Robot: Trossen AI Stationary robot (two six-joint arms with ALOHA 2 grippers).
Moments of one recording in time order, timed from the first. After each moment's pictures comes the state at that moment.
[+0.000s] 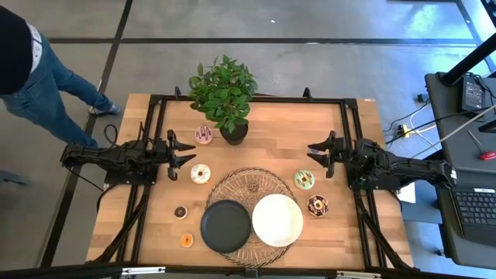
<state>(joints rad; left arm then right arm) -0.07 0.00 0.01 0.05 -0.27 -0.06 -0.18 0.14 0.01 0.02 0.01 0.15</state>
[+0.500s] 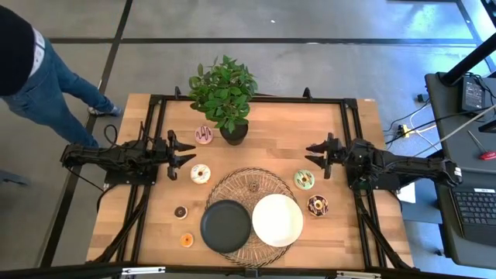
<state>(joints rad) -0.06 0.00 0.01 0.05 -0.27 -0.11 -0.18 0.24 0.01 0.02 0.01 0.20</state>
